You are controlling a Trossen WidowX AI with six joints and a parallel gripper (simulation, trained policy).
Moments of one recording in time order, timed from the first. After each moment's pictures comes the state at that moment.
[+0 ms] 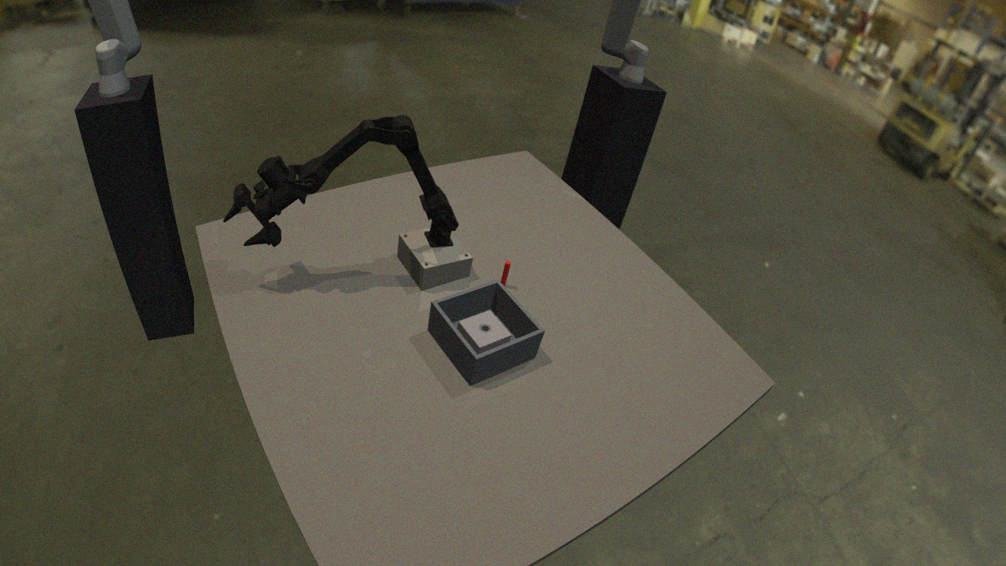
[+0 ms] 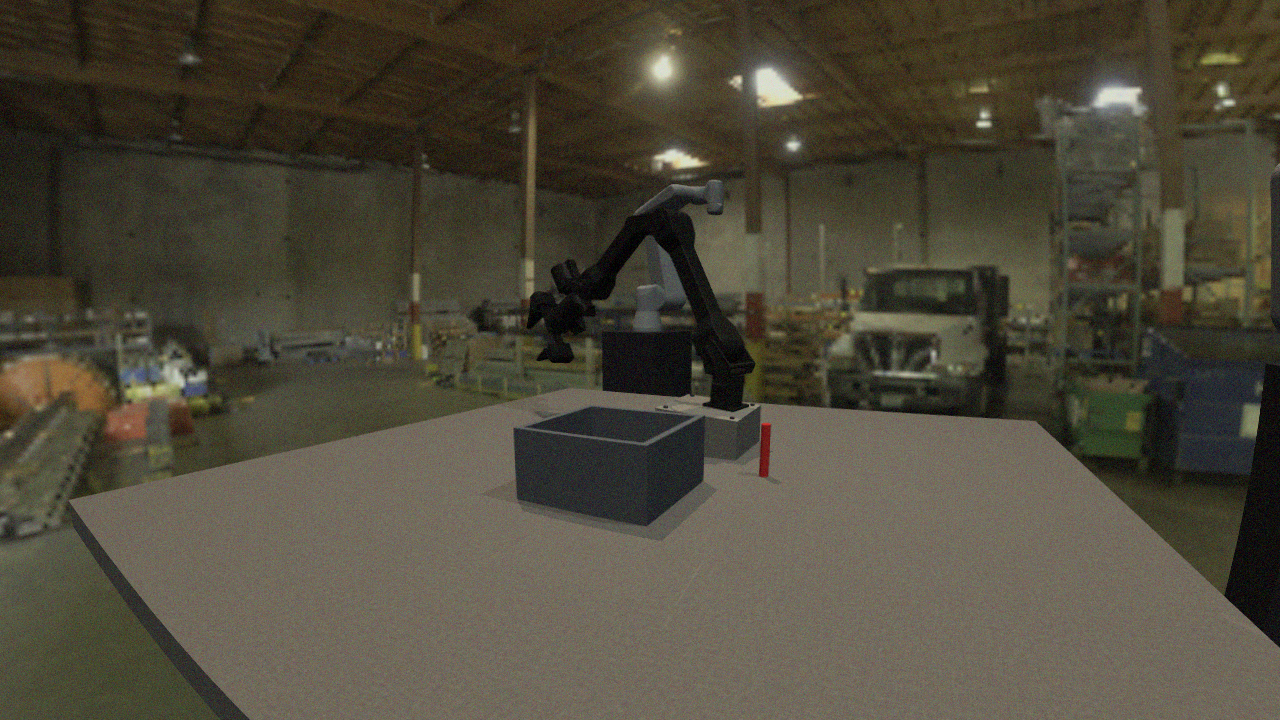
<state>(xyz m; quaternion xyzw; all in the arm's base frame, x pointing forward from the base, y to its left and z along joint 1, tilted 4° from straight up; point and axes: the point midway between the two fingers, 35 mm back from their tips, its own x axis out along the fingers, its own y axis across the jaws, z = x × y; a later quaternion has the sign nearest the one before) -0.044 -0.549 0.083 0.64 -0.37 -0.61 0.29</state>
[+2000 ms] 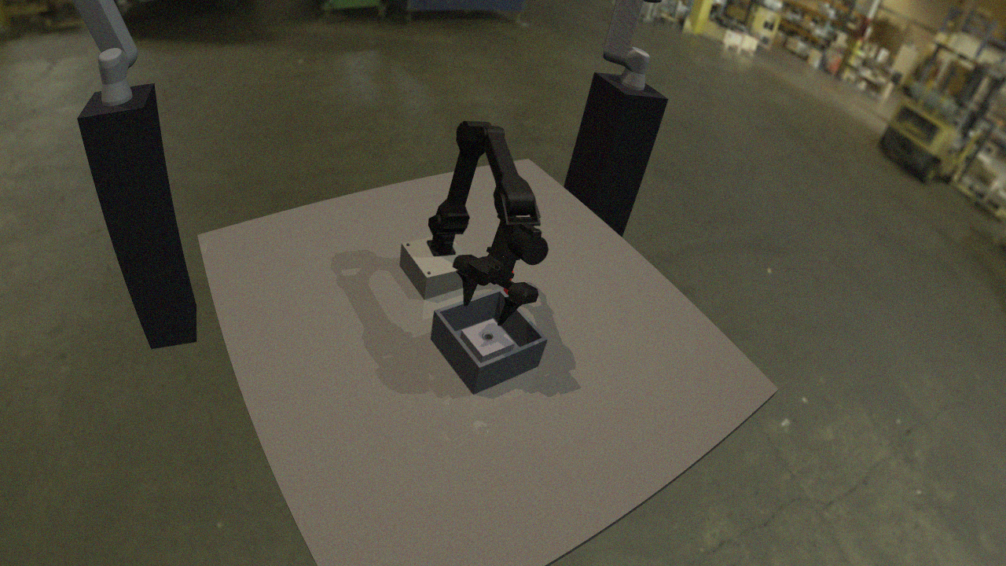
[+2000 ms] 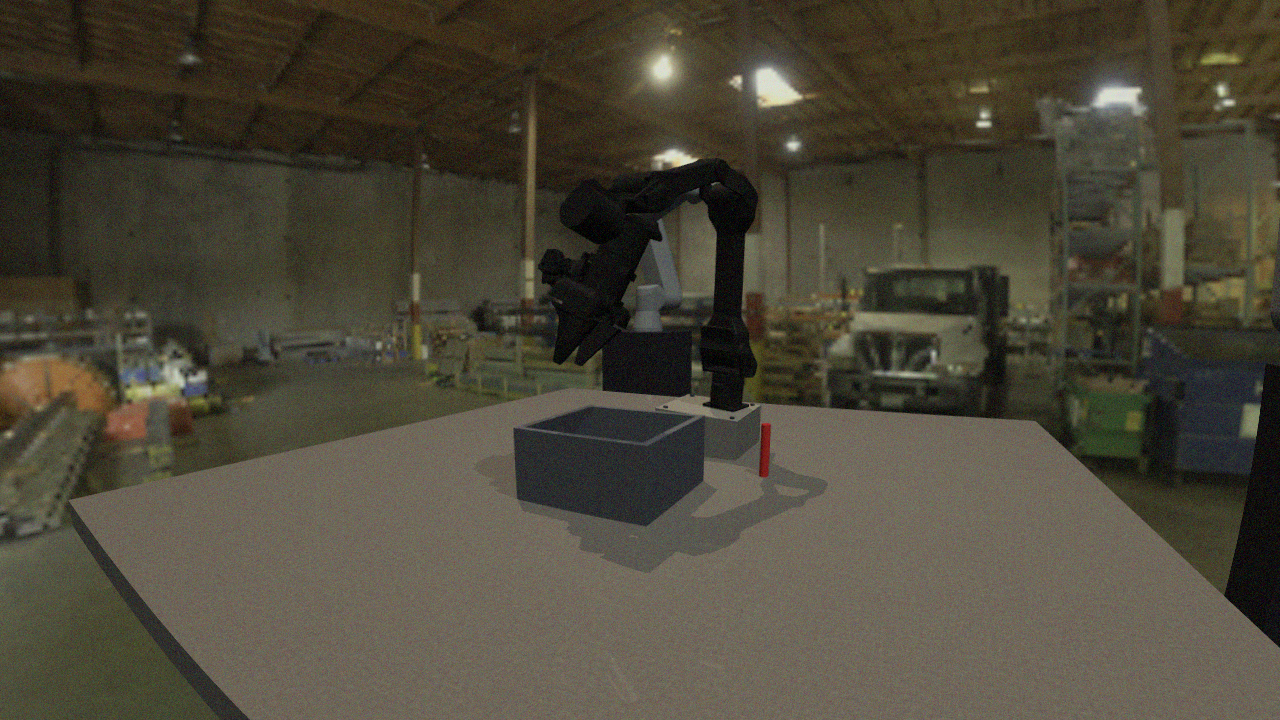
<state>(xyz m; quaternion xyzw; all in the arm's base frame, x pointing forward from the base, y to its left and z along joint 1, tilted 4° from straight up) 0.346 -0.042 0.144 0.36 0.44 -0.38 0.73</state>
